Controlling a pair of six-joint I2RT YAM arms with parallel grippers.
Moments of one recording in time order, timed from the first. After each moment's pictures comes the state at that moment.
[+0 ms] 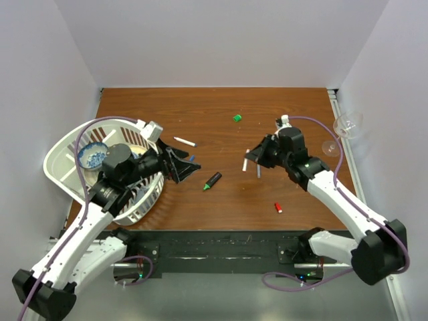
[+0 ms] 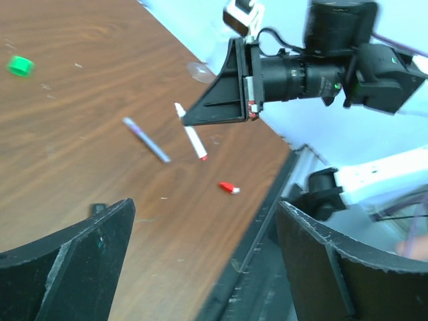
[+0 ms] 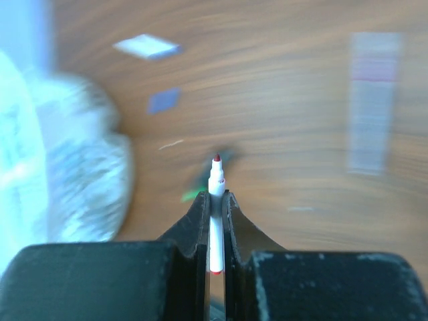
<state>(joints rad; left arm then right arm) -0.45 0.76 0.75 -0.06 0.56 -0.47 0.40 1.15 0.85 -0.31 -0.14 0.79</state>
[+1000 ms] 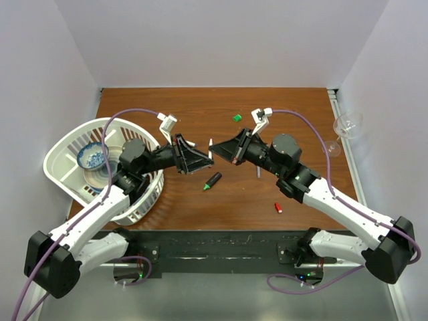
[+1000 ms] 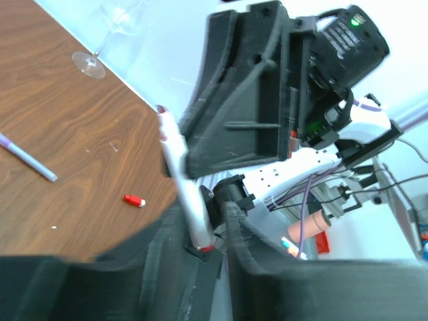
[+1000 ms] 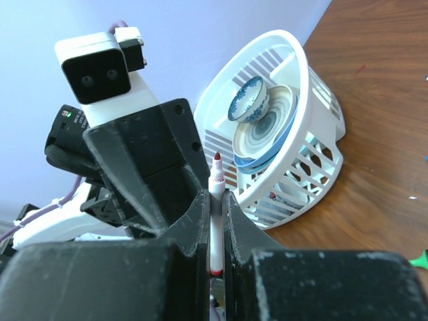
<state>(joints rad) -0.51 1.01 0.70 0.45 0.78 -0.87 0.76 1.09 0.88 0.24 -0.24 0.92</state>
